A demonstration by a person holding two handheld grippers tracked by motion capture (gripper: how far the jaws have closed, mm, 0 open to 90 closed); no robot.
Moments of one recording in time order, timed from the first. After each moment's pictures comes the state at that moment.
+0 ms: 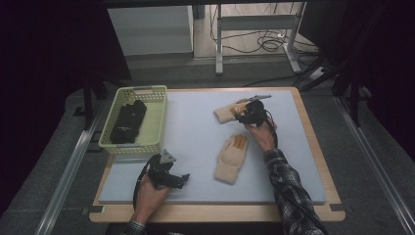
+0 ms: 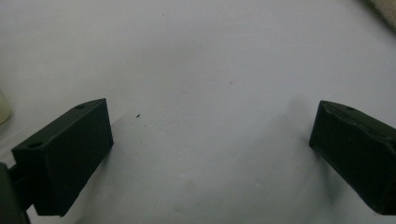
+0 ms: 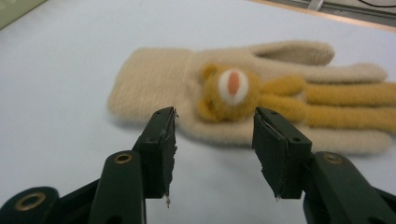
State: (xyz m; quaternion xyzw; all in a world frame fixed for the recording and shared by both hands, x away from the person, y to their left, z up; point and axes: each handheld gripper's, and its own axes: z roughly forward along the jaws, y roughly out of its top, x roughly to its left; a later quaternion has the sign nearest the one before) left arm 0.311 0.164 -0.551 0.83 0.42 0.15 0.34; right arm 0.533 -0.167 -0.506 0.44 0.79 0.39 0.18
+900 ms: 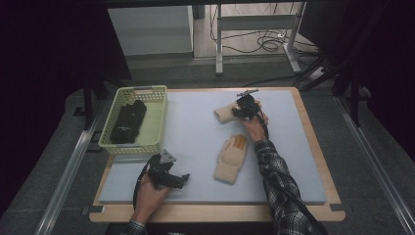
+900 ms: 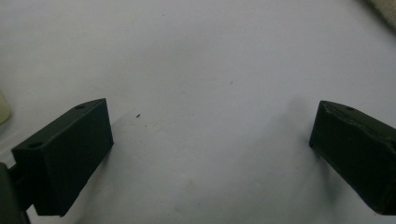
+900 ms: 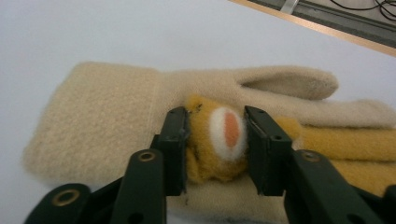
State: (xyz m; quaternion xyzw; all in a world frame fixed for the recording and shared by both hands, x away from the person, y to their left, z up) left arm 0.311 0.164 -0.551 0.83 0.42 0.15 0.34; right arm 0.571 -0.142 -0.519 0.43 0.81 0.33 0.22
